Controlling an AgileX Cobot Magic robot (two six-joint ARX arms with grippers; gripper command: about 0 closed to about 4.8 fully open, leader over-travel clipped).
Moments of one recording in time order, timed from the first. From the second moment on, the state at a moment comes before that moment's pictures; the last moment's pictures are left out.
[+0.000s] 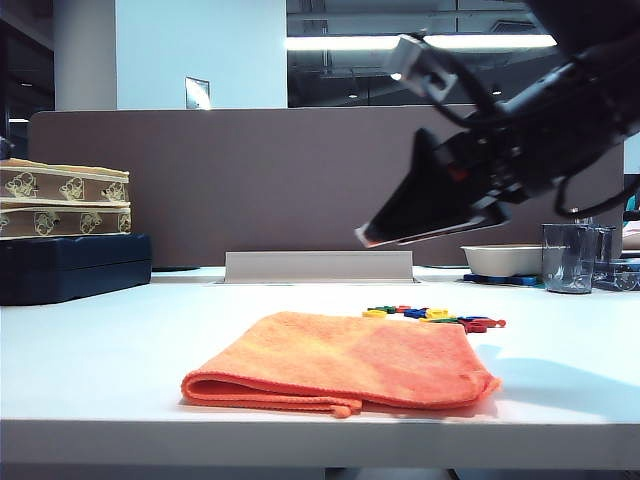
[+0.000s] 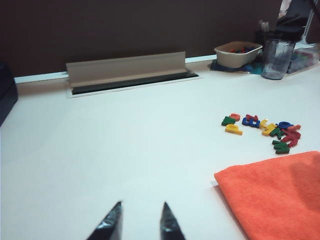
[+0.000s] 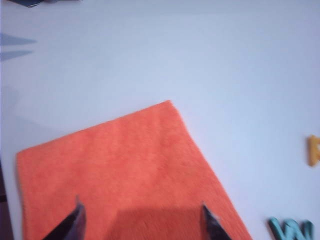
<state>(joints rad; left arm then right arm) -0.23 0.28 0.04 0.20 0.22 0.05 0.51 1.37 0.62 0.20 -0.45 -0.29</state>
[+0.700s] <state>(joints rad) -0.23 0.51 0.05 0.39 0.23 0.05 0.59 1.64 0.74 0.24 -0.44 -0.35</state>
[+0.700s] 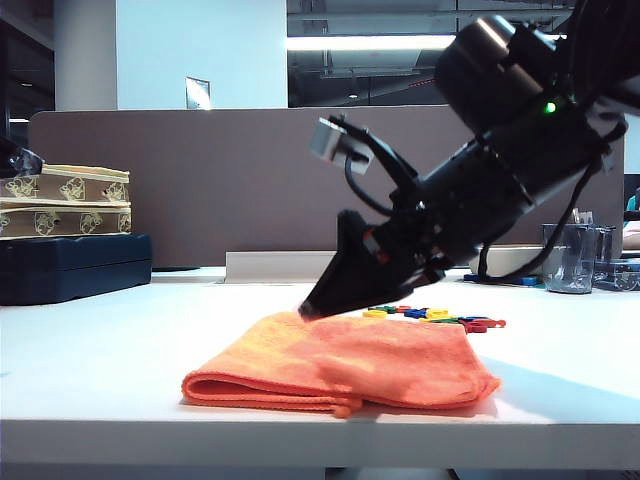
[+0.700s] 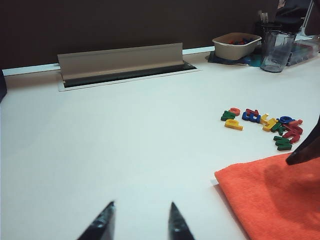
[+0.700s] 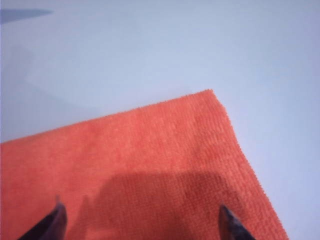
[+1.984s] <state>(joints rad) -0.23 0.51 0.05 0.39 0.22 0.07 0.59 1.75 0.74 0.29 -0.39 -0.35</state>
